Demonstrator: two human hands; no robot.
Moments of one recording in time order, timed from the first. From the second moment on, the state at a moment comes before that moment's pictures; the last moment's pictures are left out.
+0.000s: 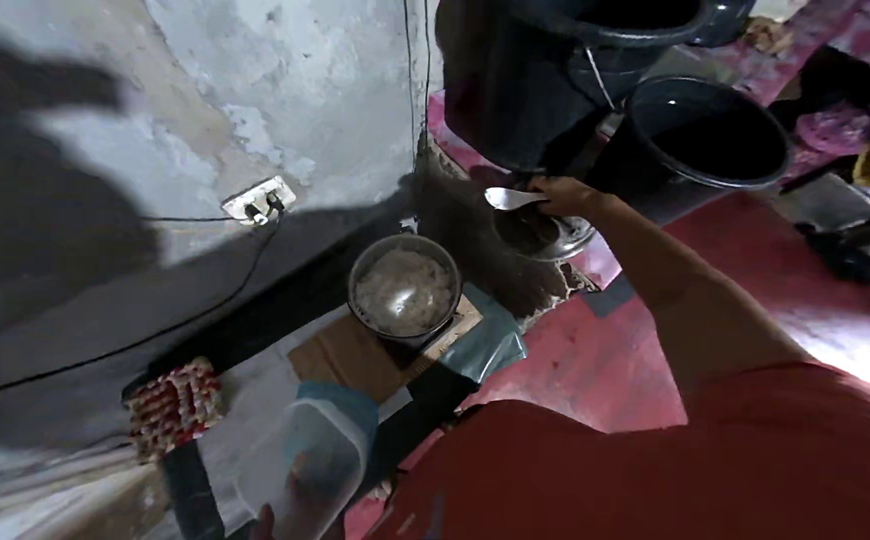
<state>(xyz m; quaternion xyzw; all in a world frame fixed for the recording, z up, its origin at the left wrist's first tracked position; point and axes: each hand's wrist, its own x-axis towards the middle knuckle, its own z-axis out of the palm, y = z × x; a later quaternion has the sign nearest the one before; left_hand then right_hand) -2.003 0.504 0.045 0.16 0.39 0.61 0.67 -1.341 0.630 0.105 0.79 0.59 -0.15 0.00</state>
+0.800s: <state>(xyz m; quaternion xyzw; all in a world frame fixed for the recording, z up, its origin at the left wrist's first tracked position) -1.978 0.561 0.057 0.19 0.49 0.55 0.65 -1.579 0.705 0.084 0.69 0.72 -0.04 -0.03</state>
